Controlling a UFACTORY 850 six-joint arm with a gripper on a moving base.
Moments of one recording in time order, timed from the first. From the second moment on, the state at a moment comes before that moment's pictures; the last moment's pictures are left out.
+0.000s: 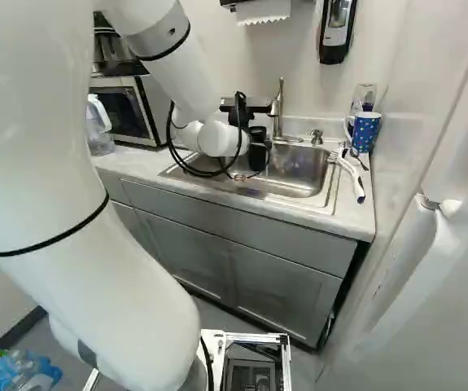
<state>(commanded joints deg) -14.4 -1.8 -39.3 0.0 29.5 0.0</state>
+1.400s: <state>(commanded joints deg) -6.0 -3.1 -45.3 0.0 29.1 0.0</state>
